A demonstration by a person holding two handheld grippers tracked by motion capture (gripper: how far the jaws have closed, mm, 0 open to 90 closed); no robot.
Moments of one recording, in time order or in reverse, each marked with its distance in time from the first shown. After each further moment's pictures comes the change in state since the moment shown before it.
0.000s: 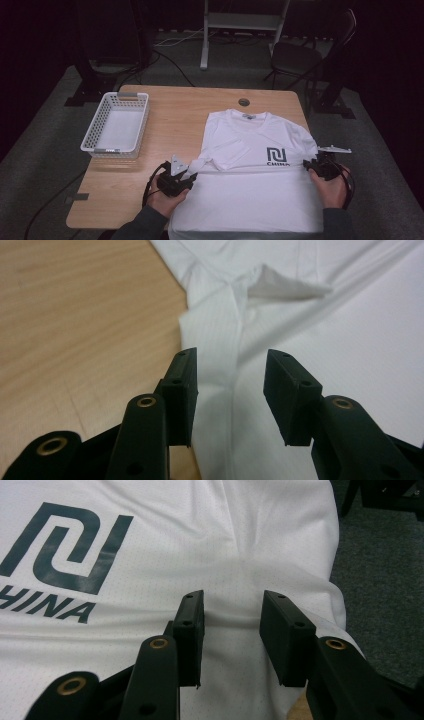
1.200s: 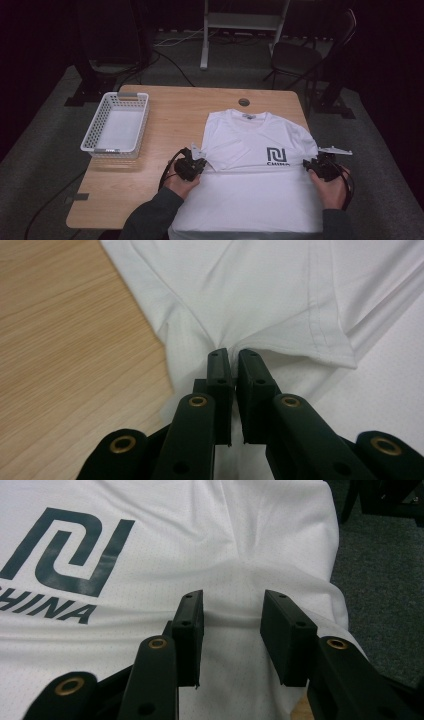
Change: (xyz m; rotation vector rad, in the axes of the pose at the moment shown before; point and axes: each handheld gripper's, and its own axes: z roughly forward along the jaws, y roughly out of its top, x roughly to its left) left arm -0.004 0.036 0.044 0.082 0.010 0.092; right arm -0.001 -0.004 0.001 -0.032 0.007 0.007
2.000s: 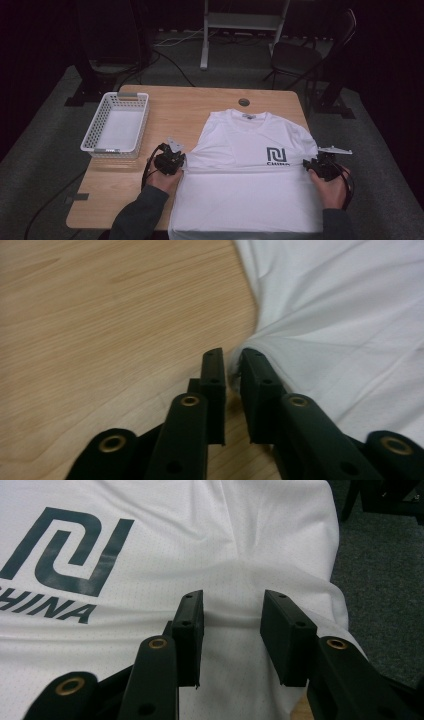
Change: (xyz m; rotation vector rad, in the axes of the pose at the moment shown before) left arm 0.049 -0.019 -0.016 0.023 0.164 -0.142; right arm 0.000 0.001 0.000 0.008 0.001 0.000
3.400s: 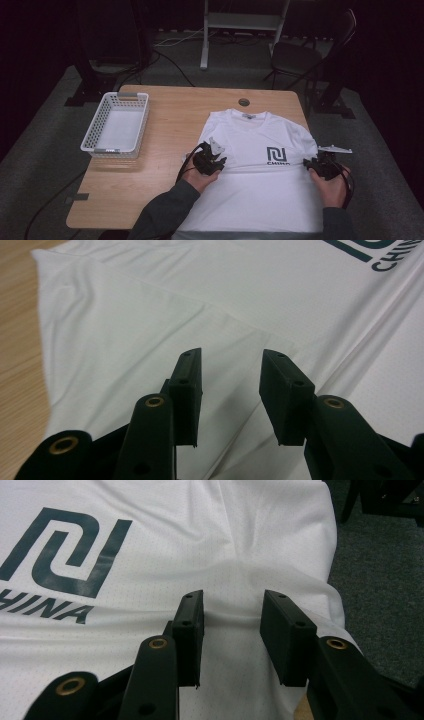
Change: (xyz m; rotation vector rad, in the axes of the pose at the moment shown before) left arm -0.094 0.048 0.032 -0.066 -0.222 0.179; right arm -0.002 0.002 0.002 0.000 -0.001 -0.004
